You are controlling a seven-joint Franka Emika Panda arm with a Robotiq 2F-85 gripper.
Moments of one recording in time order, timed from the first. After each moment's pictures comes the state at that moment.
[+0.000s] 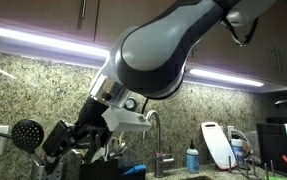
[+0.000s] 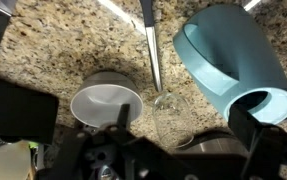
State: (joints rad) arm 0.25 0.68 0.13 -1.67 -0.14 2.84 0.18
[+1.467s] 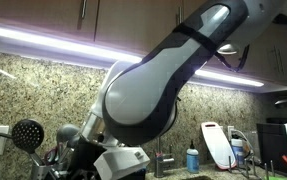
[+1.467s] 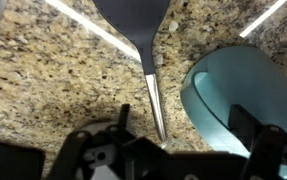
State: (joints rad) arm 0.26 0.85 0.13 -1.58 -0.08 2.81 0.15
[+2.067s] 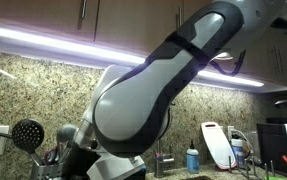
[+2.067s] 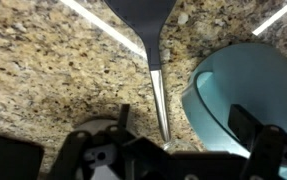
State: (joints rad) arm 0.31 0.90 0.08 -1.50 -0.09 2.80 0.15
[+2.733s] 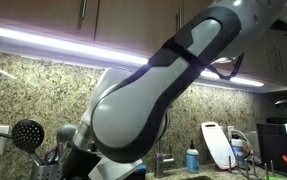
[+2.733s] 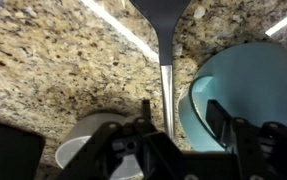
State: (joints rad) arm 0.33 0.92 0.04 -1.46 -0.10 2.80 0.10
